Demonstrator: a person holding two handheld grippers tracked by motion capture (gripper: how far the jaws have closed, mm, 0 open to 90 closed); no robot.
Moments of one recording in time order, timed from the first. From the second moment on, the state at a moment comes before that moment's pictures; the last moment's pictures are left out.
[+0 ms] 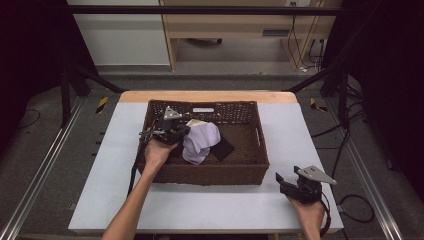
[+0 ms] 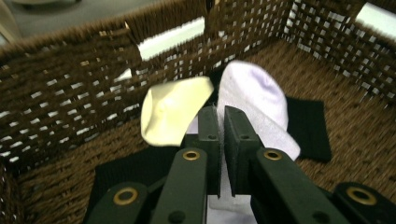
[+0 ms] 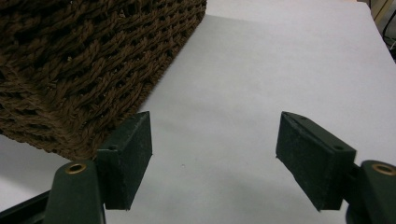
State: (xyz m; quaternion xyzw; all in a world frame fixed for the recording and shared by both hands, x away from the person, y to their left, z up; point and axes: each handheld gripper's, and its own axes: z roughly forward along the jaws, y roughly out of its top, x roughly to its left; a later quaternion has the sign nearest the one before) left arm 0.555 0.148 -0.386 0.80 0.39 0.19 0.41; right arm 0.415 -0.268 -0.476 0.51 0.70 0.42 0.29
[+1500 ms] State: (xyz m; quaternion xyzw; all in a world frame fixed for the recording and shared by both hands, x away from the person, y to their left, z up) left arm 0.435 0.170 -0.270 0.72 0.29 0.27 0.57; right arm 0.413 -0.272 -0.474 0.51 0.69 0.41 0.30
